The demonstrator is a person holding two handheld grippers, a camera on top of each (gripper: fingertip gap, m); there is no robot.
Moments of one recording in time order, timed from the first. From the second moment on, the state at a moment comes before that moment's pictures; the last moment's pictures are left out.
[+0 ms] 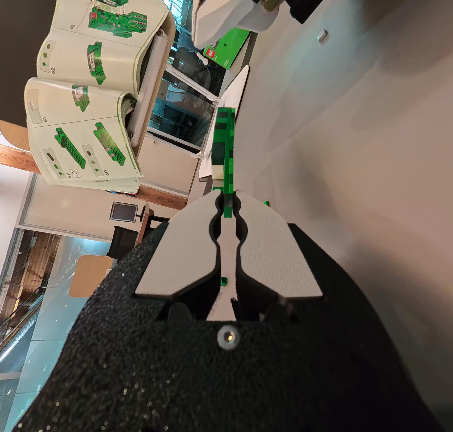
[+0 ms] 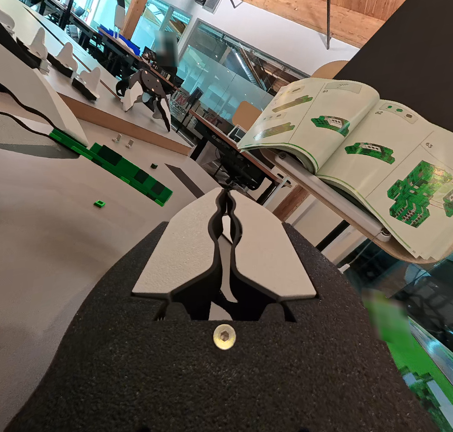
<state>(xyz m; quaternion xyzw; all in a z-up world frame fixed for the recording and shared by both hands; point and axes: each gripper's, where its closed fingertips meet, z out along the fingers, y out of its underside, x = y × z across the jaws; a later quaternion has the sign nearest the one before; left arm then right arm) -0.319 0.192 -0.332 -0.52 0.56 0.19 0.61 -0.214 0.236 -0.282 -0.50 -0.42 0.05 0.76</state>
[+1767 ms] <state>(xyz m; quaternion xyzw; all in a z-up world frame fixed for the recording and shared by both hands) -0.480 0.223 -0.302 -0.61 0.36 0.39 0.58 -0.424 0.252 -0.389 -0.74 -0.55 0.18 0.35</state>
